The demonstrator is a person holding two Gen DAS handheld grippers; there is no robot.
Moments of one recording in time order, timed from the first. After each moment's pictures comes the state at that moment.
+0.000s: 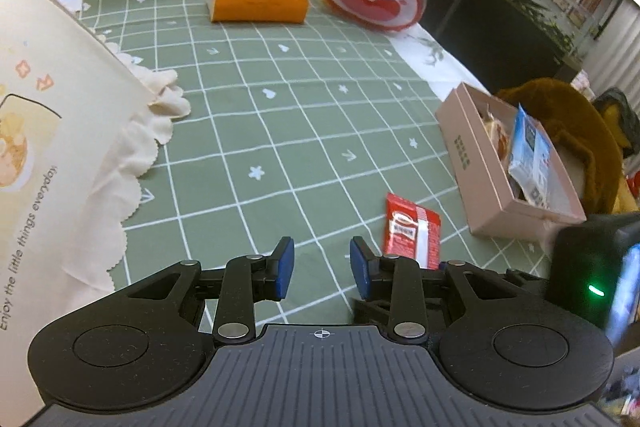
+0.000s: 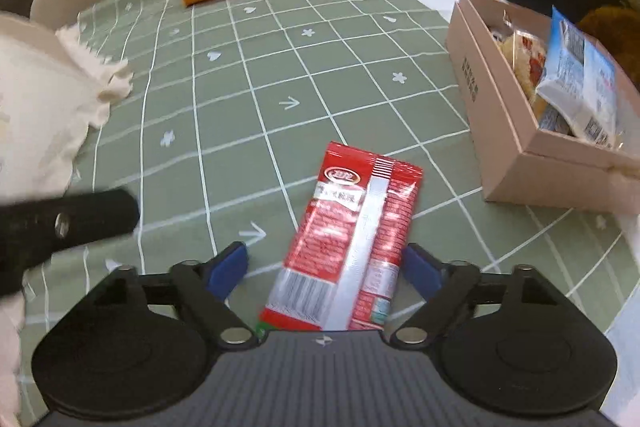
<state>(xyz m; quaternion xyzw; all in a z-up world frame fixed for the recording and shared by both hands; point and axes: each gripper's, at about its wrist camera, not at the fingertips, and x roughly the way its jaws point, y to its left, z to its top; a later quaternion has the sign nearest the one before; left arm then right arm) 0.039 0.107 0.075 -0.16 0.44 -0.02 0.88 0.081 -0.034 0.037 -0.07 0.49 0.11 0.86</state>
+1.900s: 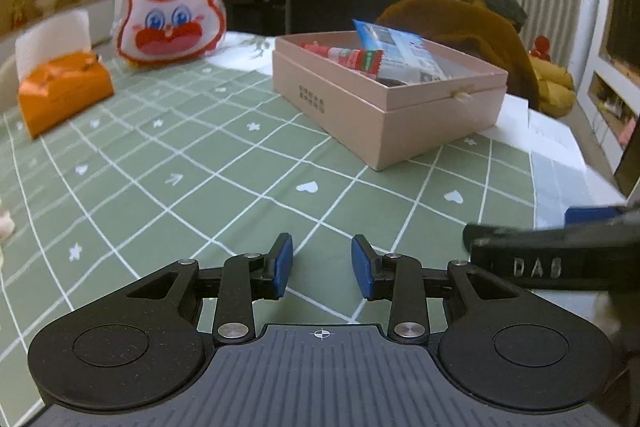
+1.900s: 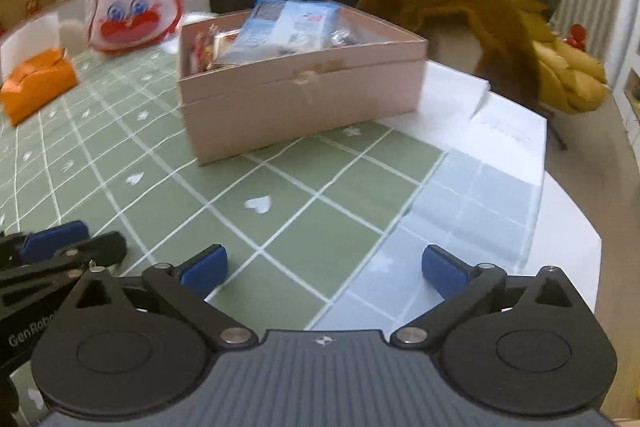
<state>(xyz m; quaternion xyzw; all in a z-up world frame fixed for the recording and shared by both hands) 0.035 0.004 -0.002 0.07 0.31 -0.21 0.92 0.008 -0.161 0.014 0.06 0.37 -0.17 0.91</state>
